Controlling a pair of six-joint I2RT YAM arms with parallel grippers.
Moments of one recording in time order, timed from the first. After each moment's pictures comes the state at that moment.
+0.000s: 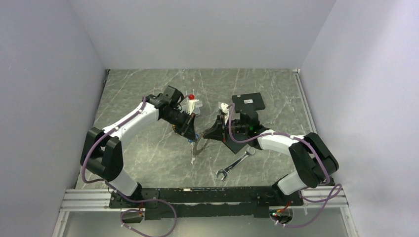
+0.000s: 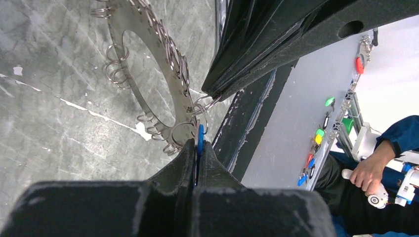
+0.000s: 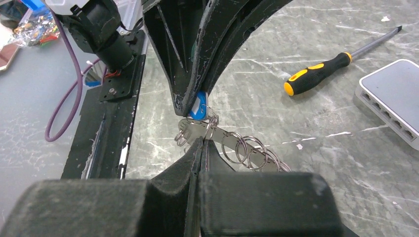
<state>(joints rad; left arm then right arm) -0.49 1.58 1.23 -0.83 0.82 0.08 0.56 1.49 0.64 0.63 -1.01 0.08</state>
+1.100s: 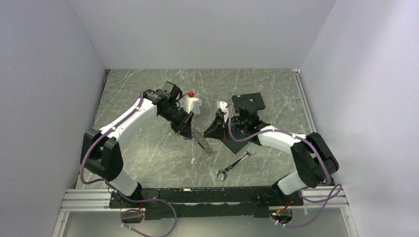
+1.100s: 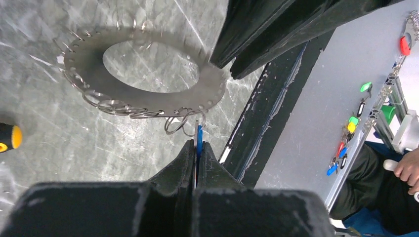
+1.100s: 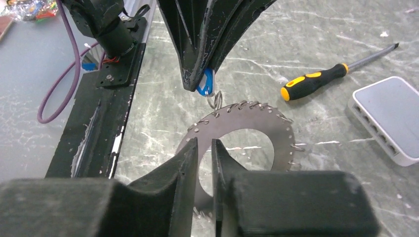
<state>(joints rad) -0.48 1.58 1.30 -0.97 0.73 0.22 0.54 1.49 0.70 0.49 -1.06 -0.07</state>
